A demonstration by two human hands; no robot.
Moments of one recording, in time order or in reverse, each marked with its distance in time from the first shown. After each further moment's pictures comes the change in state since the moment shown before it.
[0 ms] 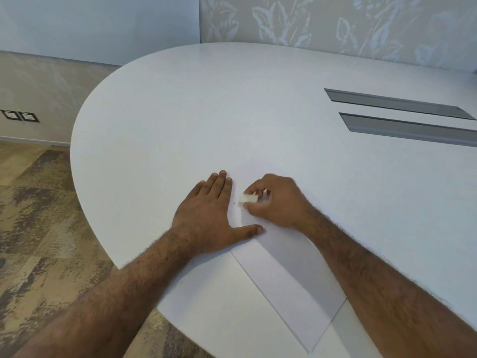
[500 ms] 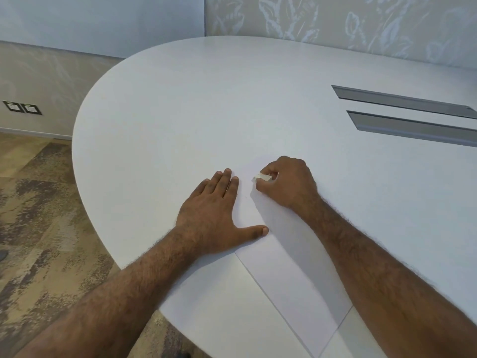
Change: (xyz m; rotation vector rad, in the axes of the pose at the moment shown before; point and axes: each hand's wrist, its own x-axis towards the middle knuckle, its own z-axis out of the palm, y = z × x) left_hand 0.003 0.000 0.003 0.007 0.017 -0.001; right_hand 0.031 -0.002 -0.004 -0.219 0.166 0.091
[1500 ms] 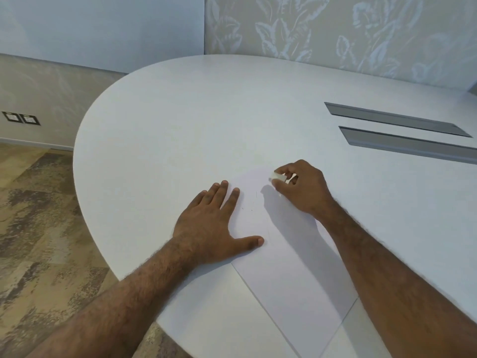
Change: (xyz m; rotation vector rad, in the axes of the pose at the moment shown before) left_hand -0.002 0.000 -0.002 -0.027 -0.008 -0.011; right_hand 0.010 0.036 -0.023 0.202 0.080 0.059
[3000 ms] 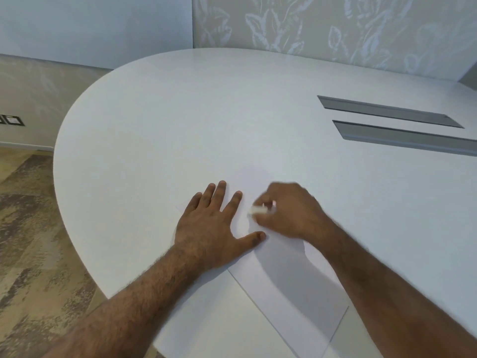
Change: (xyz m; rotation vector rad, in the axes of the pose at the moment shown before) left_hand 0.007 0.016 0.004 0.017 -0.040 -0.031; right_hand -0.036 -0.024 0.003 -0.338 -0.293 -0.056
